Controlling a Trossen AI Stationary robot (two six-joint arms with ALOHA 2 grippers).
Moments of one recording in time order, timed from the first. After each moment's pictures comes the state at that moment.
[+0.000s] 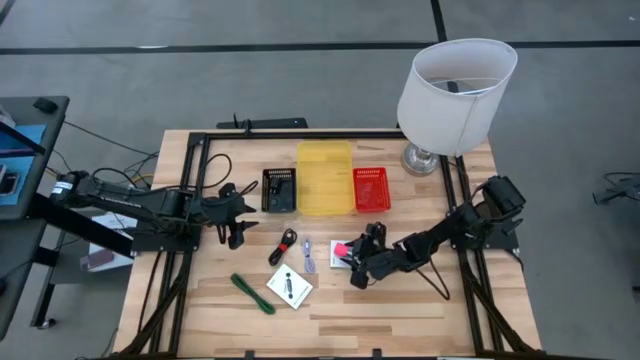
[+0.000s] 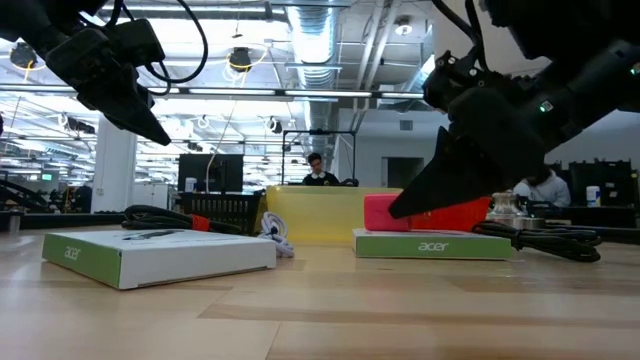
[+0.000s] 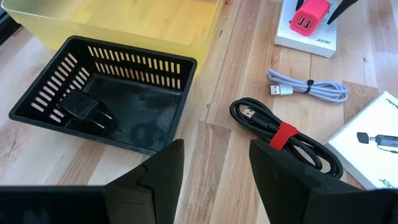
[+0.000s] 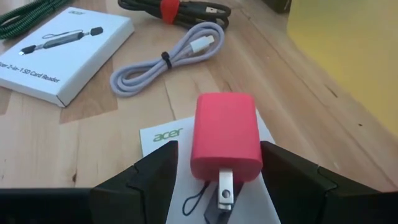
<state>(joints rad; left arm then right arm) -0.13 0.74 0.44 -0.41 -0.28 -0.29 0.44 1.79 0.67 0.37 0.57 0.46</state>
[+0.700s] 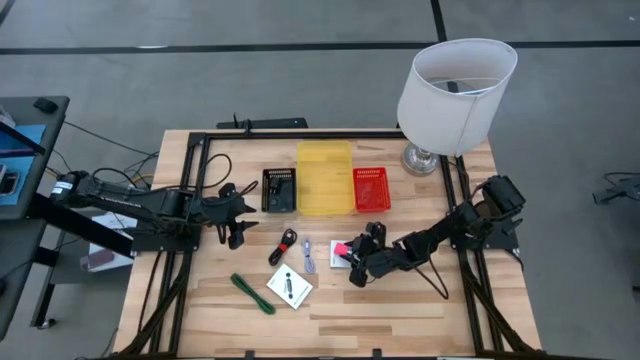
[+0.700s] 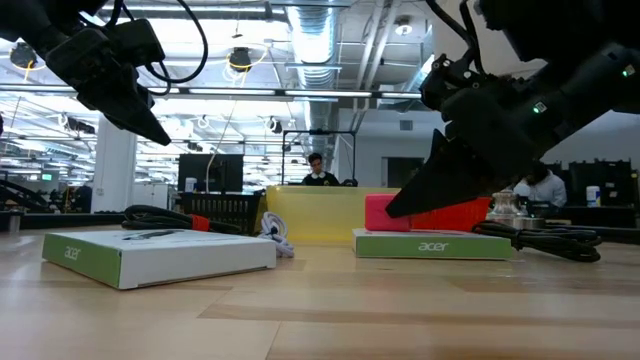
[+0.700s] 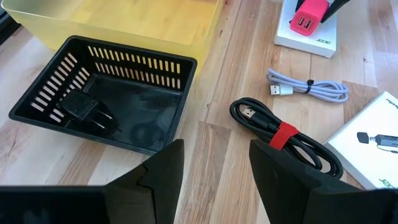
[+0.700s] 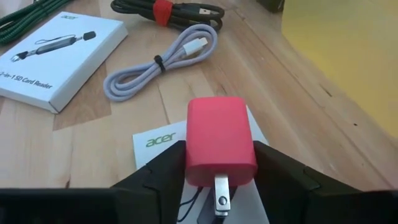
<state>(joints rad) -0.13 0.74 0.44 -0.41 -0.28 -0.29 0.43 1.79 0.67 0.37 0.56 0.48</state>
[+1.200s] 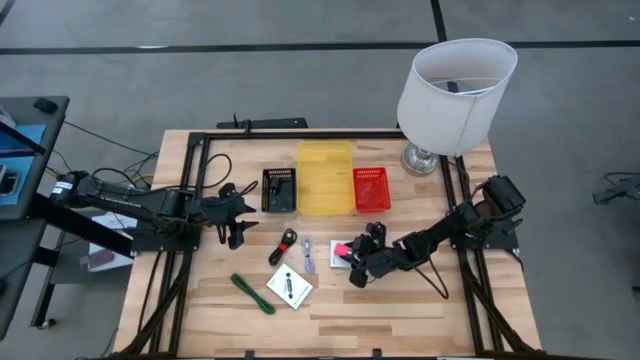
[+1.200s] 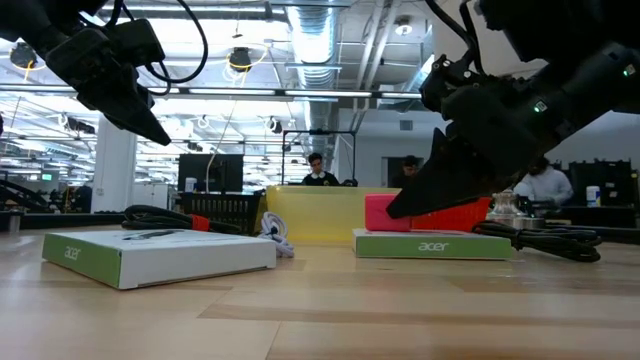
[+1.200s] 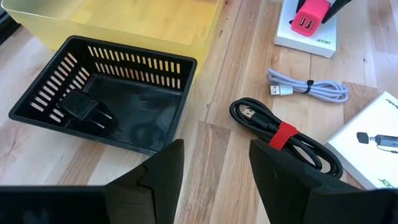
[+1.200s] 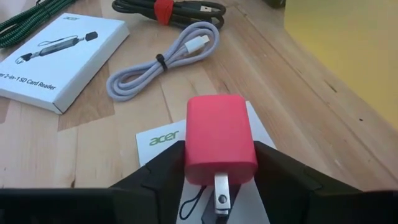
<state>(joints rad) -0.13 0.74 0.44 -0.41 -0.28 -0.29 0.43 1.79 0.67 0.37 0.55 0.50</state>
